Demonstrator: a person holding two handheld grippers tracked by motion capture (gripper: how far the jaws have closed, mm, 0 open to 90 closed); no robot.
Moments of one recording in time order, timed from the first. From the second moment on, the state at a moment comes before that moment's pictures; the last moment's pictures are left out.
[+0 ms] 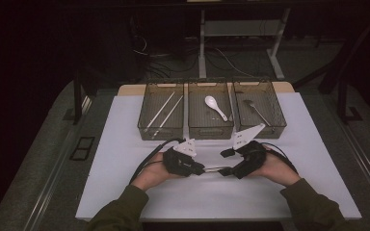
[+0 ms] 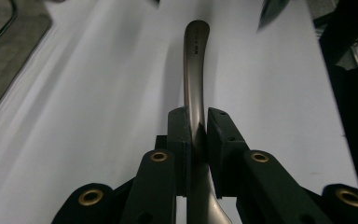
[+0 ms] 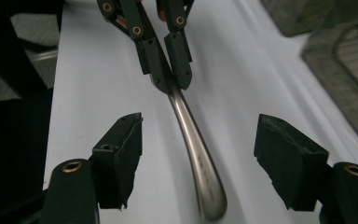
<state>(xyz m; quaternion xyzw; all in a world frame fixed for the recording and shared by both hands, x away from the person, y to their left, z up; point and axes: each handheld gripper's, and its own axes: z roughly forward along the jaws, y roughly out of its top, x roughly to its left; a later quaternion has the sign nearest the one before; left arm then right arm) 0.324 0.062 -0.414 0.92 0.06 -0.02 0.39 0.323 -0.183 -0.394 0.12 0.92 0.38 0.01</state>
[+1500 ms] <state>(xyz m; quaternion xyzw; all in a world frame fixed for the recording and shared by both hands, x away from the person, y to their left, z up) 0.309 0.064 -0.392 0.90 0.05 0.01 0.43 0.305 -0.147 -0.413 0.04 0.96 0.28 0.02</state>
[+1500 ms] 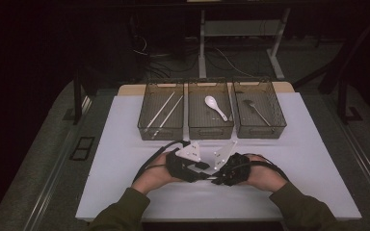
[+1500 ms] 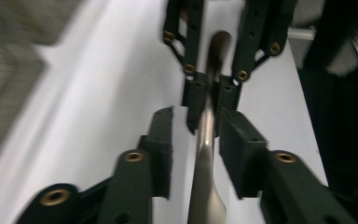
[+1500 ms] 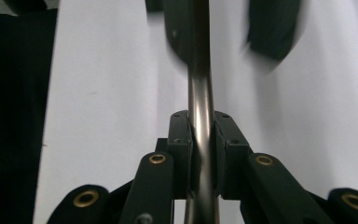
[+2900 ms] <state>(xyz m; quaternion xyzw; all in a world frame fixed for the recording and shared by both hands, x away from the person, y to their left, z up) 0.278 0.154 -0.426 0.83 0.26 0.09 0.49 0.347 -0.267 -0.373 0.27 0.88 0.39 0.07</state>
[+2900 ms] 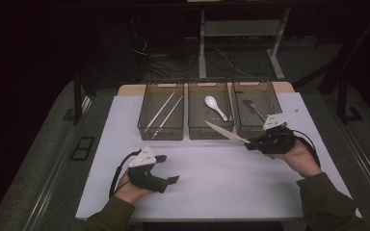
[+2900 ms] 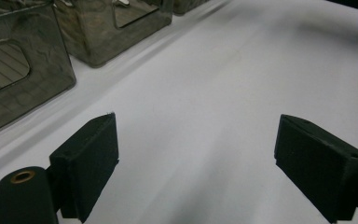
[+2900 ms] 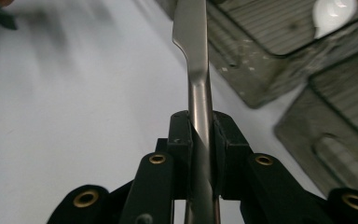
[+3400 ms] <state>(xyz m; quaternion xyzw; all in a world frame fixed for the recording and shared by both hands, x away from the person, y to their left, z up) 0.279 0.154 -0.426 0.82 0.27 0.10 0.49 0.367 -0.289 -0.361 0.35 0.84 0.40 0.12</state>
